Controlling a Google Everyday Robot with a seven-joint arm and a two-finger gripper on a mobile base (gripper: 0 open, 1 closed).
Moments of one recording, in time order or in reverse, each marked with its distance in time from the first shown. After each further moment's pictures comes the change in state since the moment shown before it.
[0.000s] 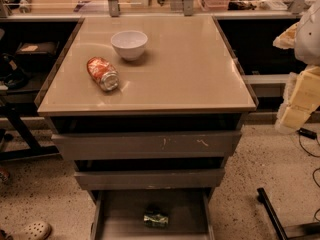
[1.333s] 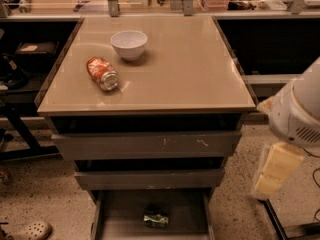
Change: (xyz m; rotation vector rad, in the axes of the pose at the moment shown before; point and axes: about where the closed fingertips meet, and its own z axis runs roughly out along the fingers) arm 0.011 0.085 0.082 -0.131 -0.004 0.098
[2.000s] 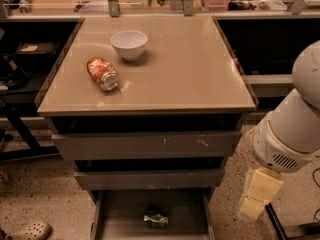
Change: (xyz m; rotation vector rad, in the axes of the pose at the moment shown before) arm 0.013 0.031 0.059 -0.103 0.039 0.051
